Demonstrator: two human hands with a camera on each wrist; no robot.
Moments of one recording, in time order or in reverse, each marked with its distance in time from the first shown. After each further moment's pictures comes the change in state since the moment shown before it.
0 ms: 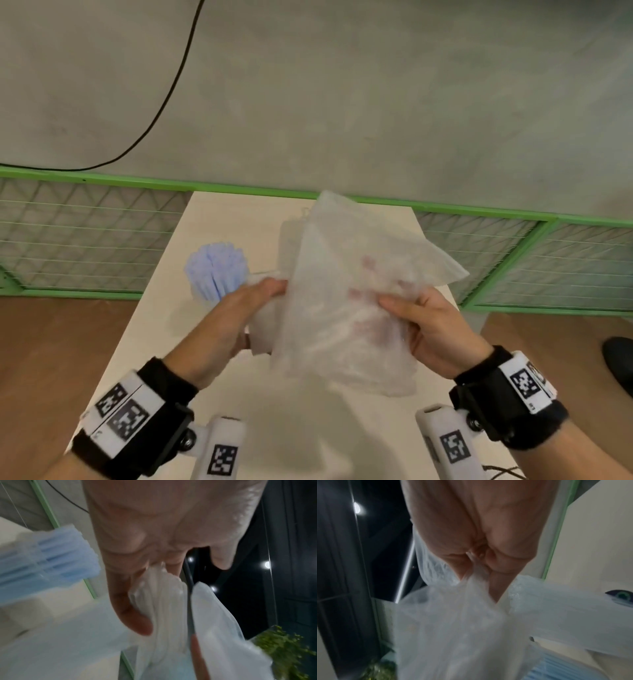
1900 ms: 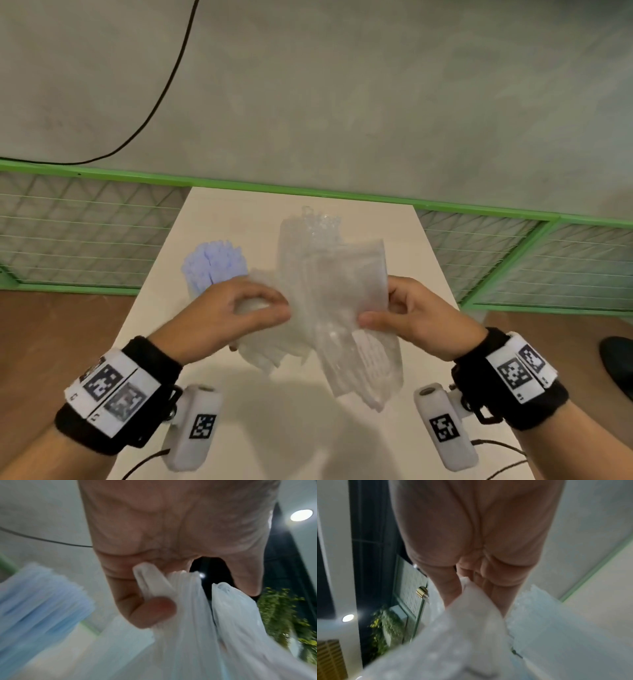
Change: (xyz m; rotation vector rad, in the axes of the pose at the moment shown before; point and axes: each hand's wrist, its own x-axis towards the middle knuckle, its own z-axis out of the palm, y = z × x) left_hand 0.012 0.010 -0.025 0.554 -0.036 0.066; right_hand 0.021 -0.012 0.000 -0.526 -0.183 -0.019
